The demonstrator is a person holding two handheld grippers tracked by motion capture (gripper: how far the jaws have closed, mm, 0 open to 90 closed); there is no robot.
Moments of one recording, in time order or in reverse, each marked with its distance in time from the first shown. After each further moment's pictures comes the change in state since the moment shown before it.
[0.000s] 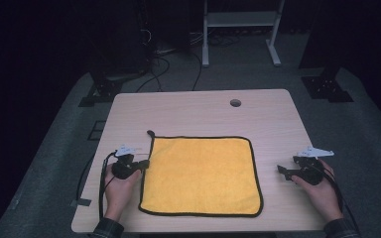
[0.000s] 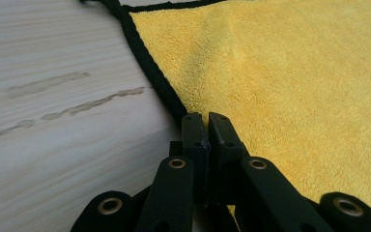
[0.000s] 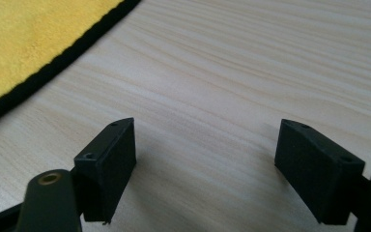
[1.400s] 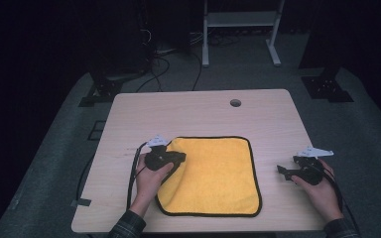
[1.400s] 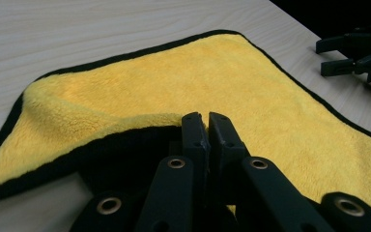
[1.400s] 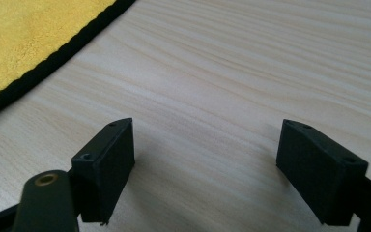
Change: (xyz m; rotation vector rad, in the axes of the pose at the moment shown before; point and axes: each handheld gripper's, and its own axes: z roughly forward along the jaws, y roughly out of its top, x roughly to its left) left arm -0.083 0.050 0.044 -0.063 -0.299 0.061; right arm 0.000 0.000 0.001 0.002 0.002 -0.002
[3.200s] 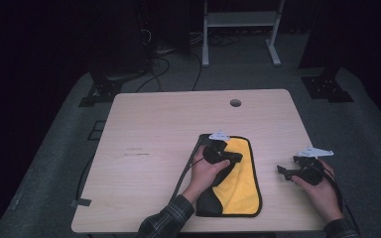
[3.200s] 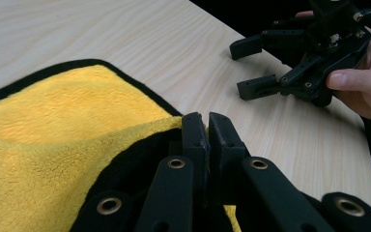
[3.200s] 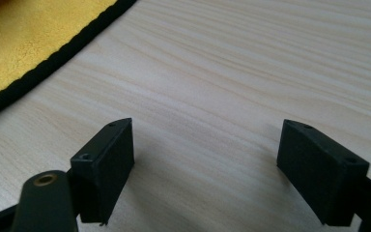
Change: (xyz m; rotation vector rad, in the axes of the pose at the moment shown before) left arm -0.090 0.044 0.133 0.086 -0.247 0.121; right arm 0.000 0.000 0.000 0.001 0.002 -0.002
